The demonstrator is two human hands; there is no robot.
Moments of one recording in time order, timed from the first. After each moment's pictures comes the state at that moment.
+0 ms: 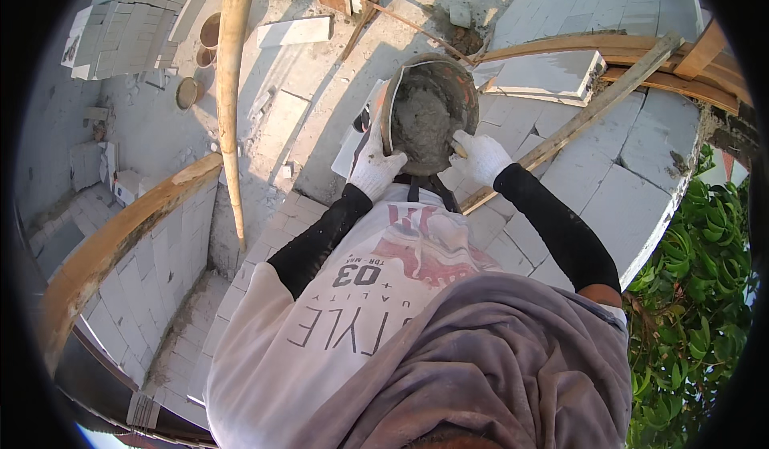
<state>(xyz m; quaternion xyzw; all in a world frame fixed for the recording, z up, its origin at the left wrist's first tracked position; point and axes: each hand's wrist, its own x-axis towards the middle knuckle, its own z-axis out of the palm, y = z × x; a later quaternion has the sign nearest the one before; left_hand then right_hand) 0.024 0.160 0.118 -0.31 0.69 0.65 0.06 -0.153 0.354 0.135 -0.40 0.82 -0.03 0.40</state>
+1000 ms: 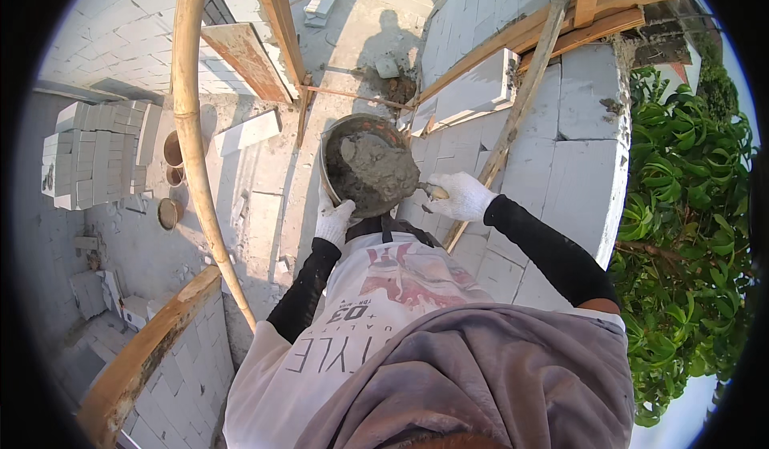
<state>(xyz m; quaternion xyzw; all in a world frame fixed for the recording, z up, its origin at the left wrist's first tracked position) 0.017 0.123 0.066 -0.35 0.42 0.83 0.07 -0.152 0.380 0.217 -0.30 0.86 -0.16 0.39</state>
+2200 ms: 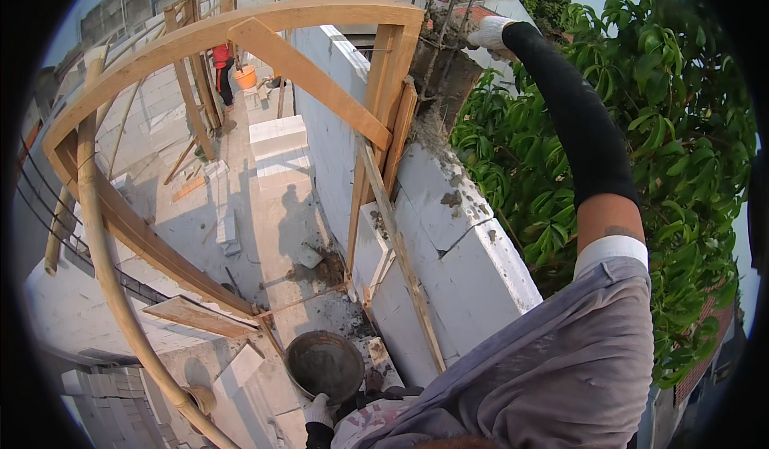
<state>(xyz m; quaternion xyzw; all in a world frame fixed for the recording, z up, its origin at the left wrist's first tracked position) -0.055 0.119 0.073 -0.36 0.46 0.80 0.14 -0.550 0.664 0.684 0.15 0.98 0.10 -0.01</state>
